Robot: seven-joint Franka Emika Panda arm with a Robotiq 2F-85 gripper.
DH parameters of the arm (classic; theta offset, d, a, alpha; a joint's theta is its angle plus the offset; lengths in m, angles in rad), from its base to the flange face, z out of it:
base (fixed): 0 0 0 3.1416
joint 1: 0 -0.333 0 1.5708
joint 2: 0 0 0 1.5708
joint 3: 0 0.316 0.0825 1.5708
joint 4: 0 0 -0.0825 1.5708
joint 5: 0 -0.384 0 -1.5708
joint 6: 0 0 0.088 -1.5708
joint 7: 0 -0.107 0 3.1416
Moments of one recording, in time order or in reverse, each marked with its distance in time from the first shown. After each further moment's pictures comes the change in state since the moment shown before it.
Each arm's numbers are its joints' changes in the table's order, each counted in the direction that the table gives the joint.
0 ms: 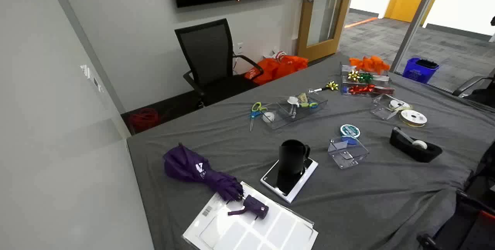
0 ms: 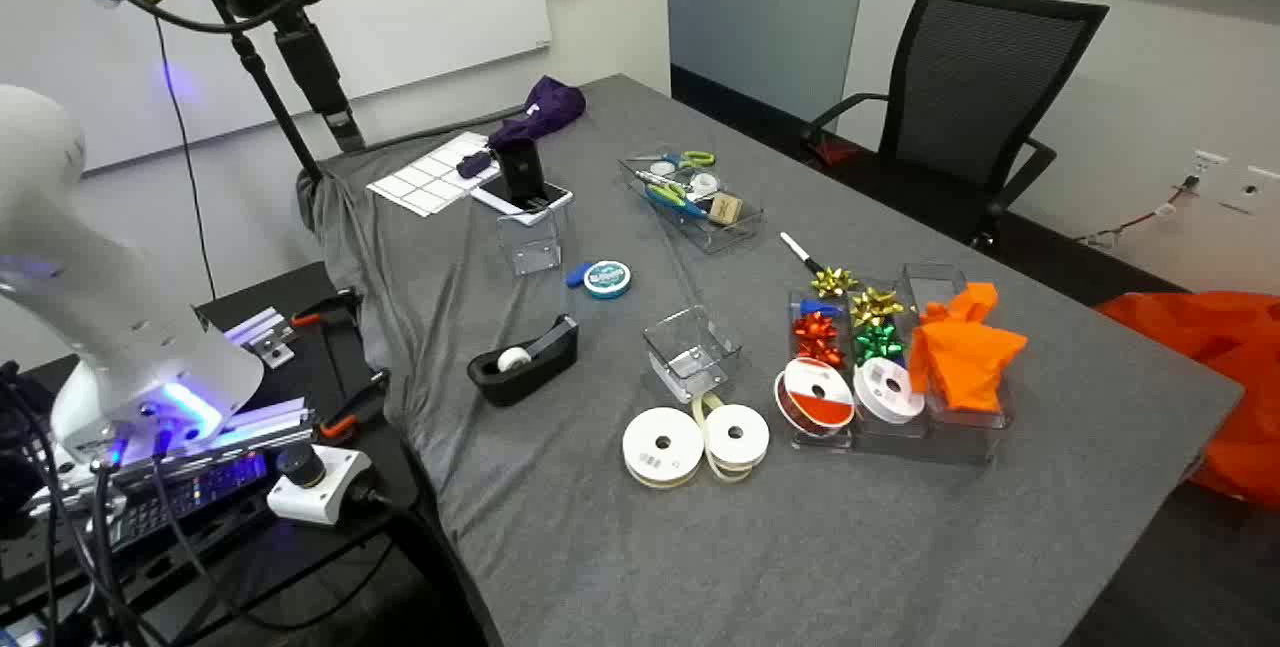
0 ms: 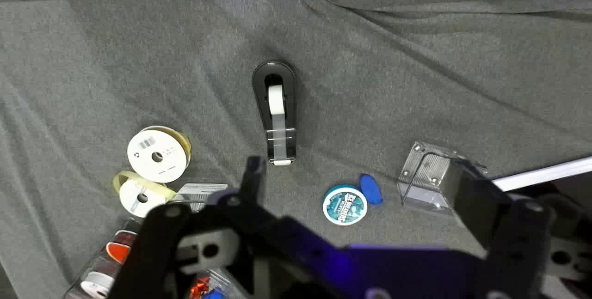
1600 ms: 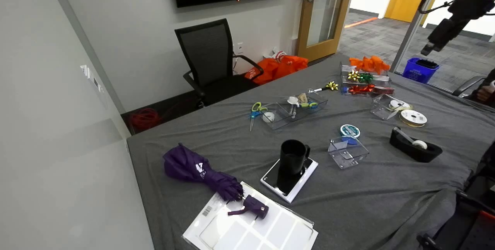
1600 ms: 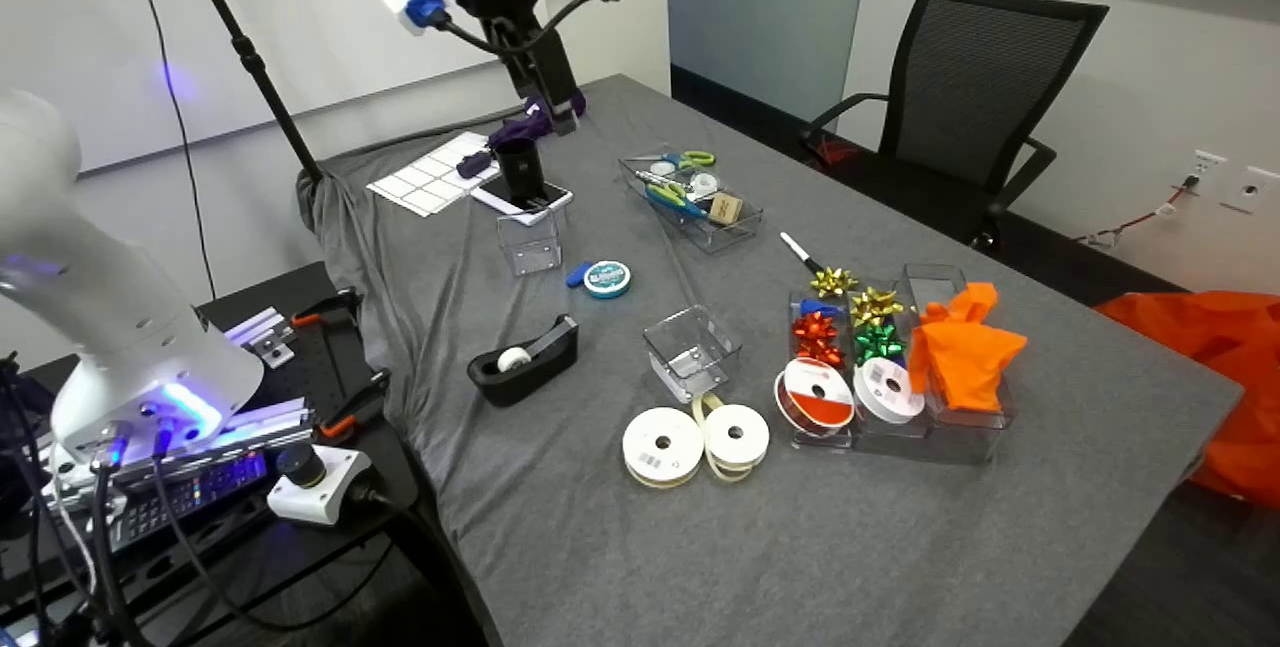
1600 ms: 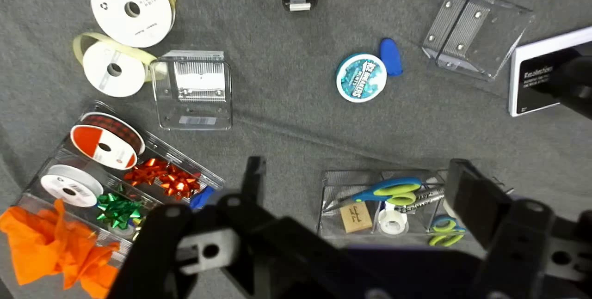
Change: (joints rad) arm -0.067 0.607 -0.150 0.419 -0.284 0.263 0.274
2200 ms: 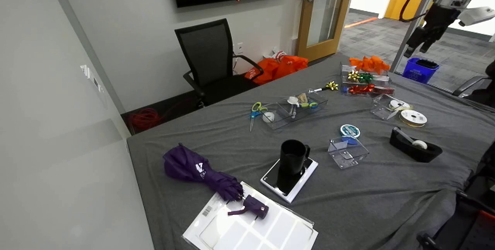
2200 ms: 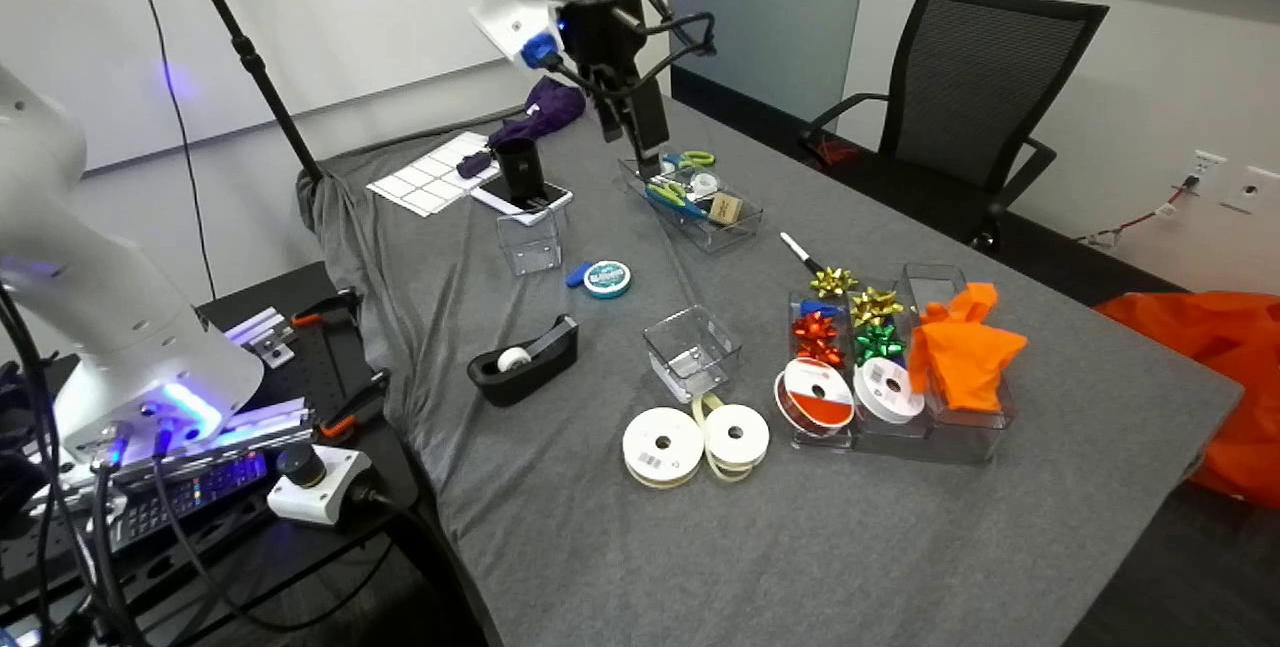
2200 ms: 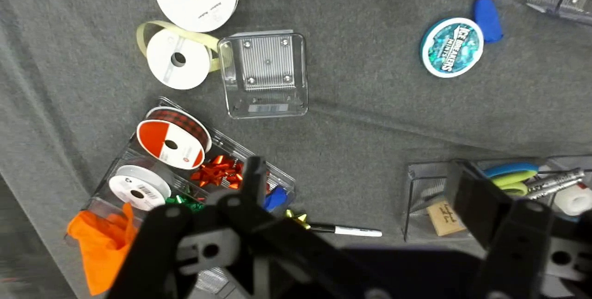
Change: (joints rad) arm 0.071 0.299 0.018 0.219 -0.003 0.051 -0.044
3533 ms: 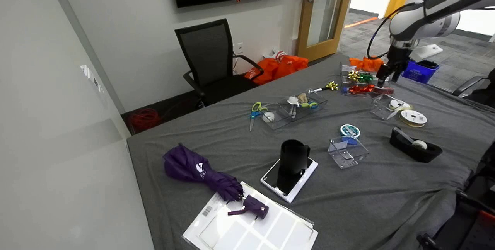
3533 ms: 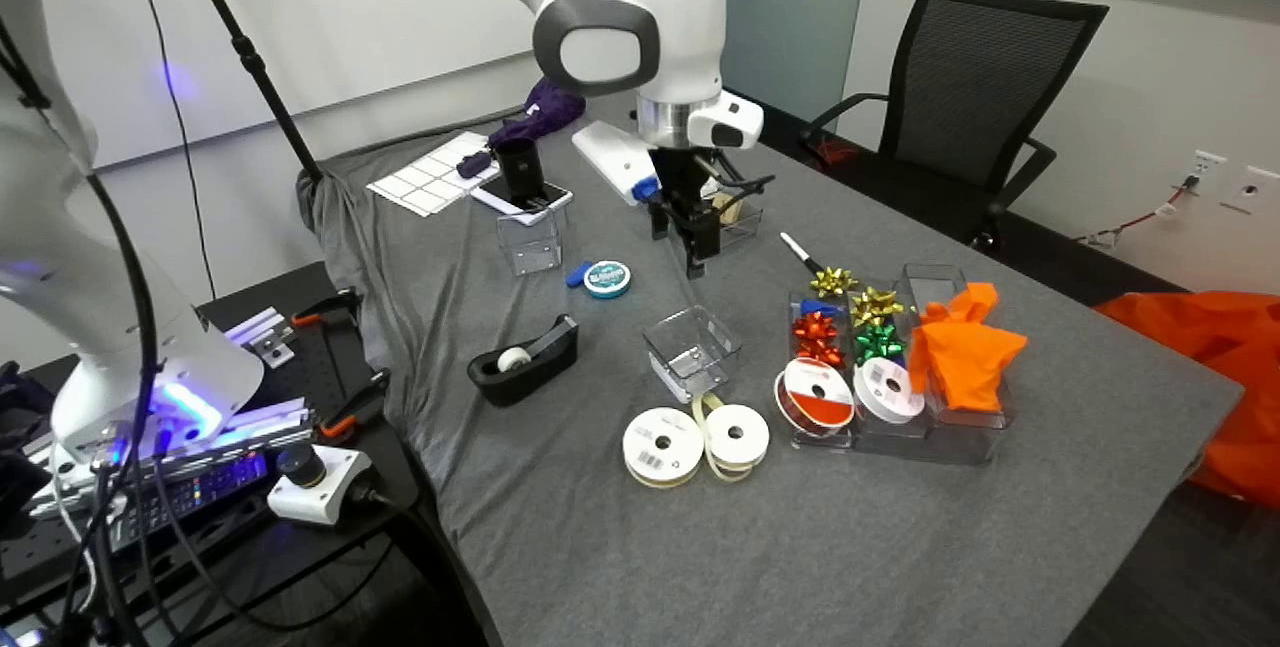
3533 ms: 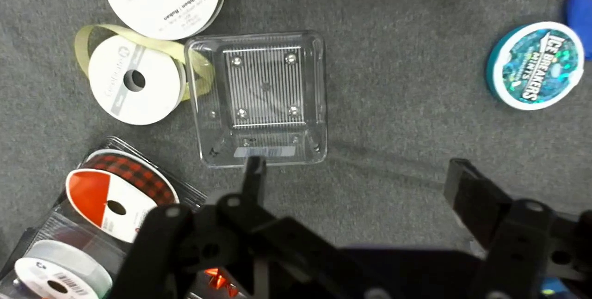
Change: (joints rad) arm 0.118 0.420 0.143 0.217 -0.010 0.047 -0.026
